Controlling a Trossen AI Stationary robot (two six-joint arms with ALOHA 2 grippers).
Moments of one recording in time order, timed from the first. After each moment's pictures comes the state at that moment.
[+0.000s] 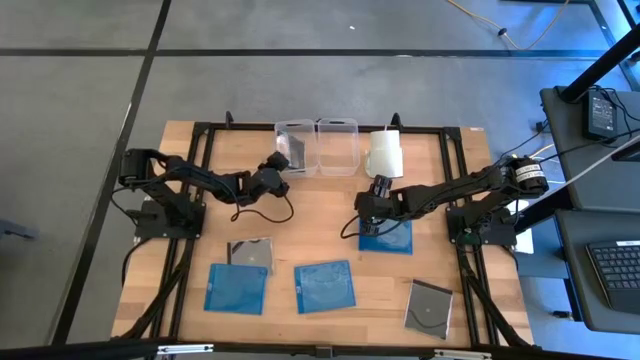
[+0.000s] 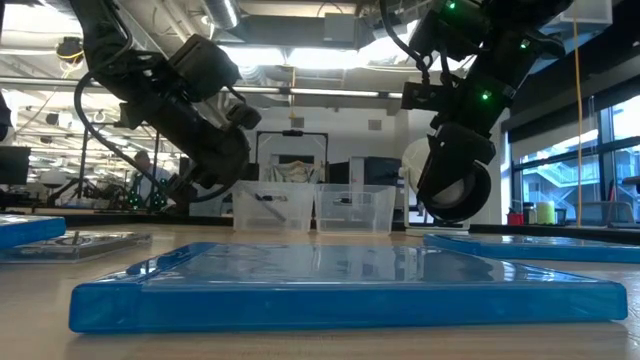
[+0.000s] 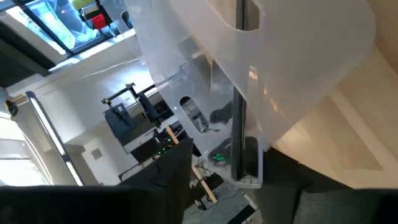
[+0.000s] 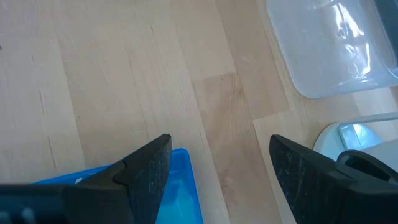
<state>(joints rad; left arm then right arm) 0.21 1.55 0.50 0.44 -0.88 1.50 0.08 1.55 0.84 -0.39 0.45 0.18</state>
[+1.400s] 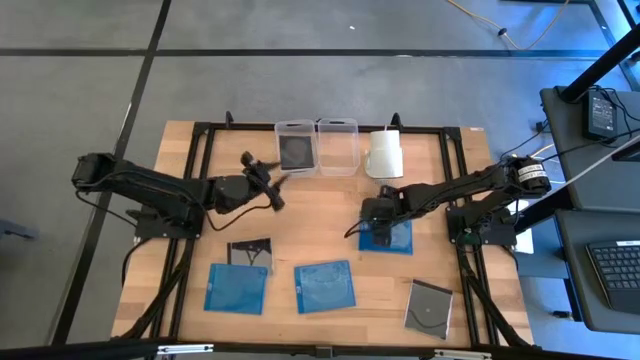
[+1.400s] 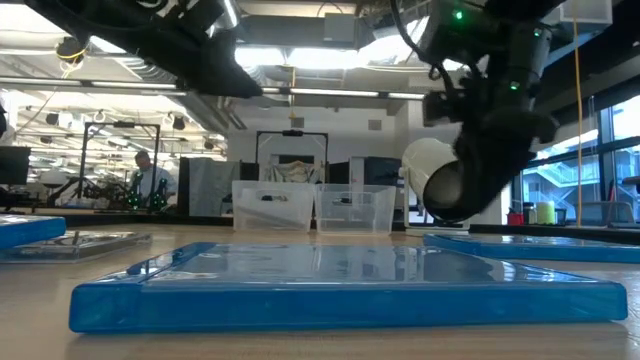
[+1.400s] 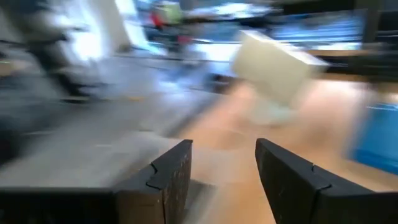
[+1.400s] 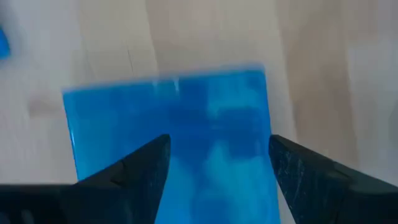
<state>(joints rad) -0.04 1.11 0.50 0.35 -0.70 -0.03 0.08 1.53 0.86 -0.63 0.14 0.25</state>
